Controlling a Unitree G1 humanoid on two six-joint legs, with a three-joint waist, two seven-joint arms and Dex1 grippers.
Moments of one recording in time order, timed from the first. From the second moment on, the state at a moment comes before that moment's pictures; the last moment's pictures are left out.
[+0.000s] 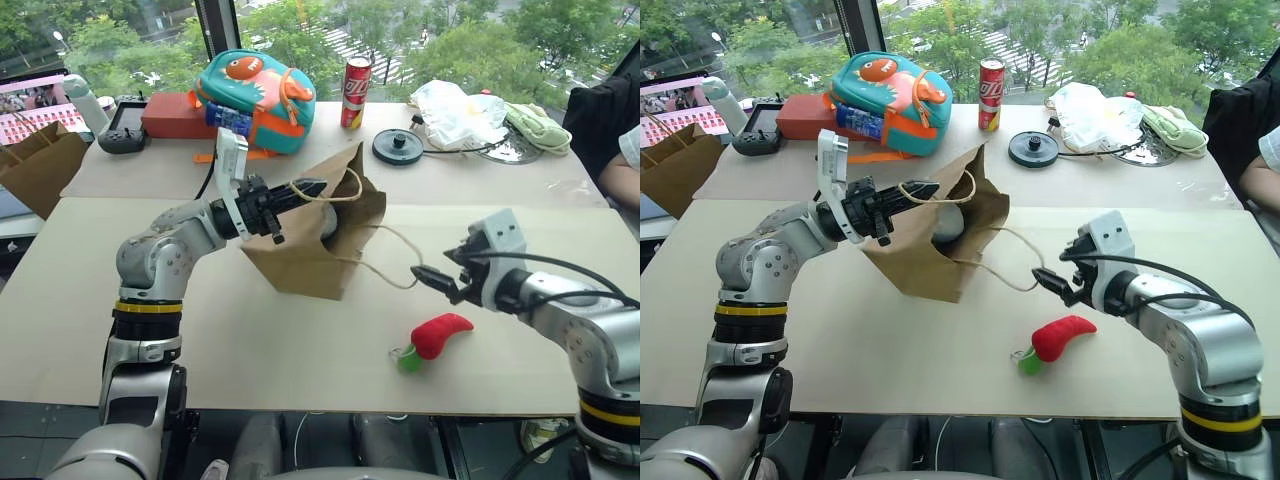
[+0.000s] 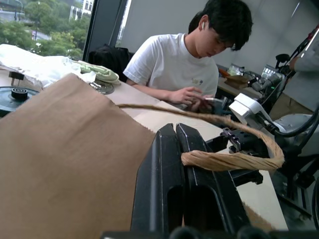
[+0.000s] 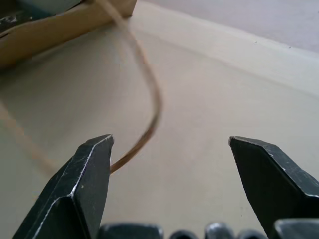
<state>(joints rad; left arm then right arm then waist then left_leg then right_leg) -0.70 0.42 0.08 0.07 -0.69 0.71 -0.95 -0.19 -0.74 -0.21 -0.58 0.57 1.13 0.53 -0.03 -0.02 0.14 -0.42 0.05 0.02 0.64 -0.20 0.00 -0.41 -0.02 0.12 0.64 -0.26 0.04</state>
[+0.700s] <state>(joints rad) -0.76 0.48 0.04 0.14 -0.63 0.66 -1.09 0.05 -1.01 -0.08 -0.56 0.44 0.79 0.86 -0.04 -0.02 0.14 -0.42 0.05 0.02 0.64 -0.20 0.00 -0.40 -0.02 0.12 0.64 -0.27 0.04</state>
